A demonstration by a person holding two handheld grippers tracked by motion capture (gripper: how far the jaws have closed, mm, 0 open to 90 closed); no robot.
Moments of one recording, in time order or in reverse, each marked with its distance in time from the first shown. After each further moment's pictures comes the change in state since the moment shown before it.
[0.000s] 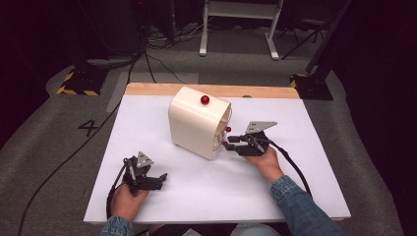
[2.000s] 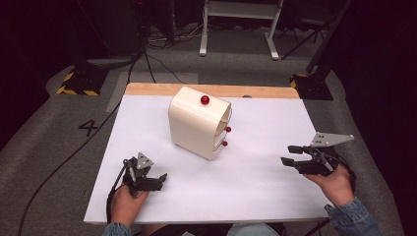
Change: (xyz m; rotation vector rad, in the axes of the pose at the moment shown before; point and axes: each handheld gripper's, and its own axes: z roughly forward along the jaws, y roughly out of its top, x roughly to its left) left arm -0.002 -0.002 -0.002 -0.007 0.020 0.010; right arm 0.032 -0.016 -0.180 0.096 -0.214 0.056
